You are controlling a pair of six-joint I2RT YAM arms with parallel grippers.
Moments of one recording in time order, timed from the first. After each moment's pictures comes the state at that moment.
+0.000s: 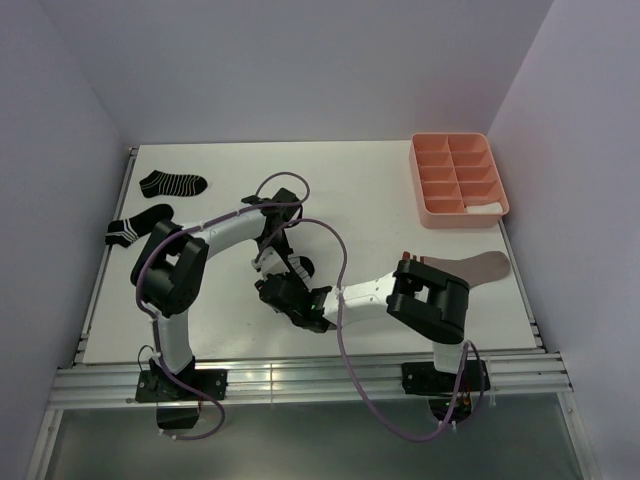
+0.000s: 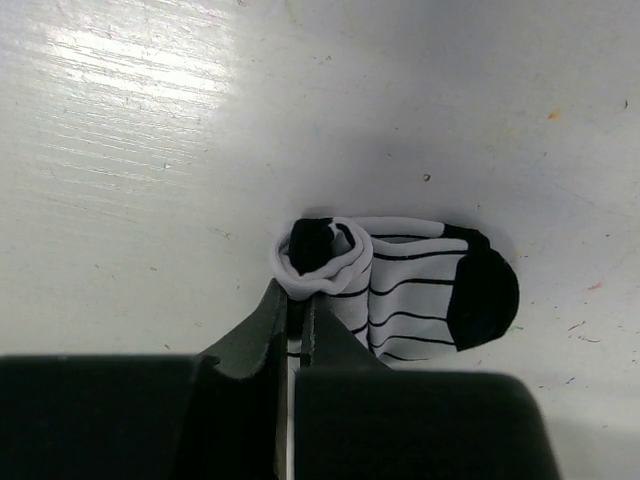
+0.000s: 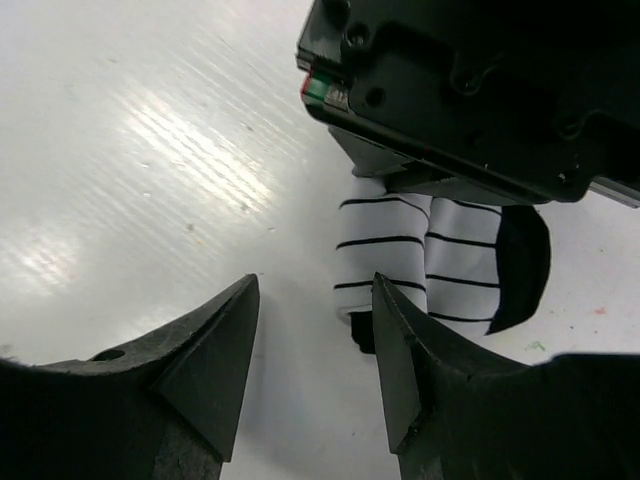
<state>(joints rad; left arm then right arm) -0.62 1.92 1.34 -0.80 -0.13 -0.89 1.22 1.86 0.97 0.21 0.58 0.24</state>
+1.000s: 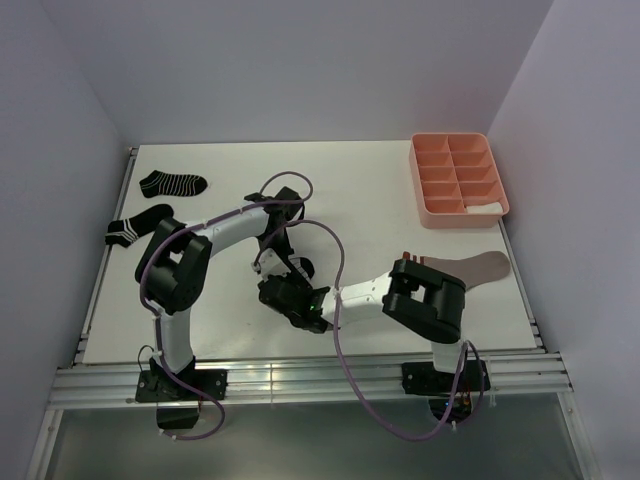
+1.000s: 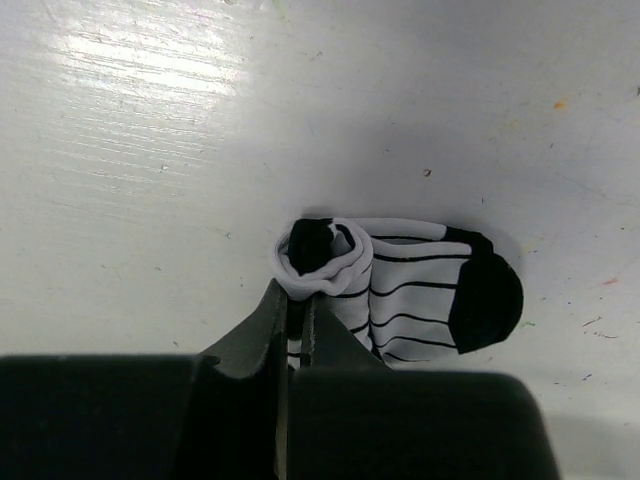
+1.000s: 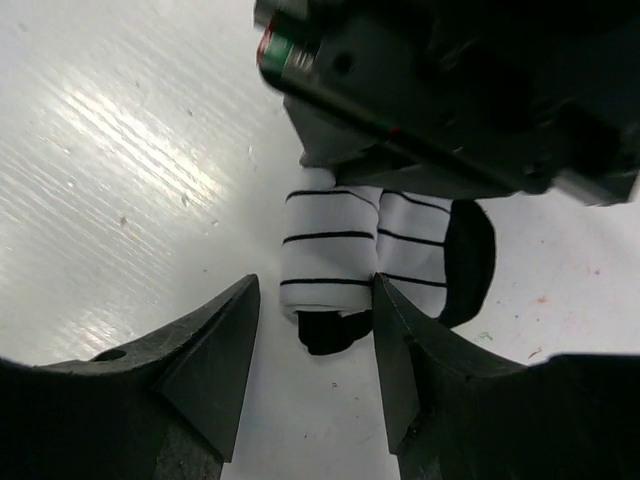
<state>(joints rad) -0.62 1.95 1.39 -0.85 -0.13 -0.85 1.22 1.88 0.98 0.18 0.67 0.17</state>
